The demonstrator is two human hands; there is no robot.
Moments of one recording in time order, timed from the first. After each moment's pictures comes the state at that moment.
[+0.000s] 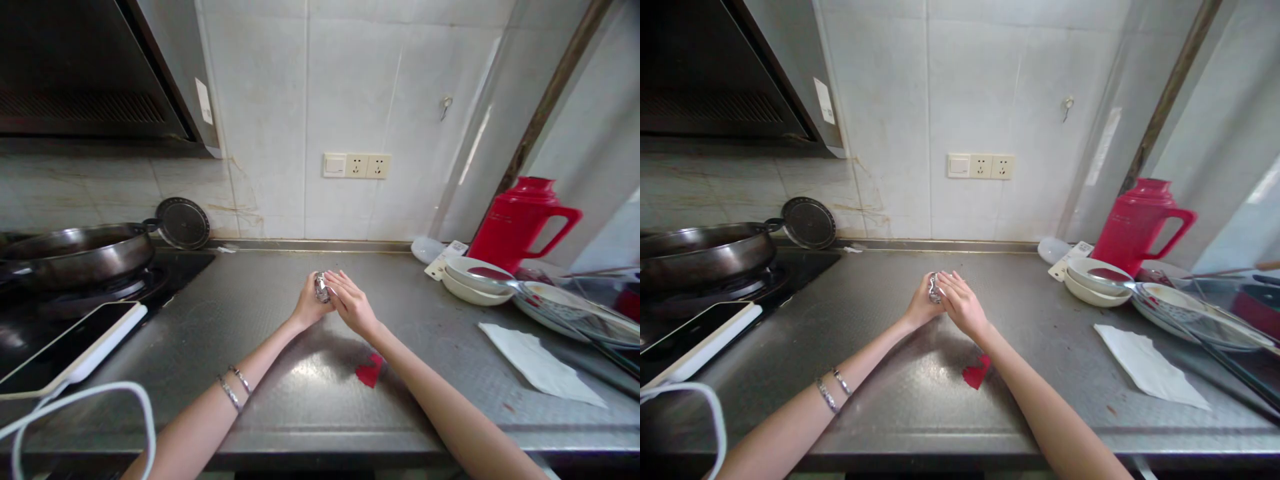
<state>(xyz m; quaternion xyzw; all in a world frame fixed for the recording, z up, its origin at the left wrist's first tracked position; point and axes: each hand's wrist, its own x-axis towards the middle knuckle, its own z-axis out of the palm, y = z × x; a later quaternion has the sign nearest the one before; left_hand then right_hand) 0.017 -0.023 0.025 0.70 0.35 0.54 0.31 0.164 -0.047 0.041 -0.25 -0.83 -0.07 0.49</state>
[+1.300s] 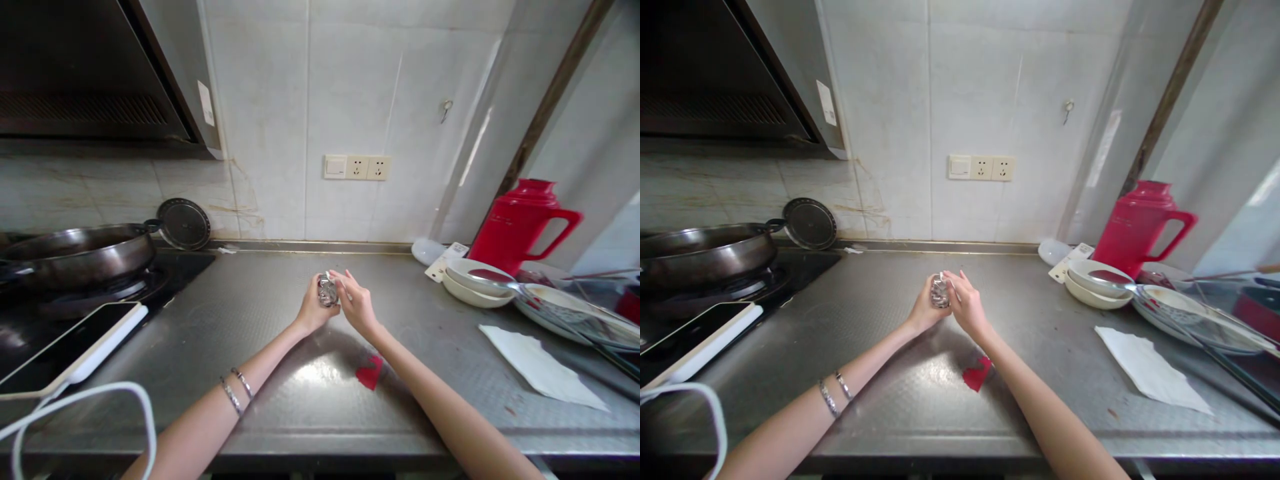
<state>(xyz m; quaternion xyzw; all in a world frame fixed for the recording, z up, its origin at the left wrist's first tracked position) 0.028 -0.025 0.018 0.67 0.32 0.57 0.35 0.157 -0.043 0.040 -0.31 -0.76 -0.04 0.57</state>
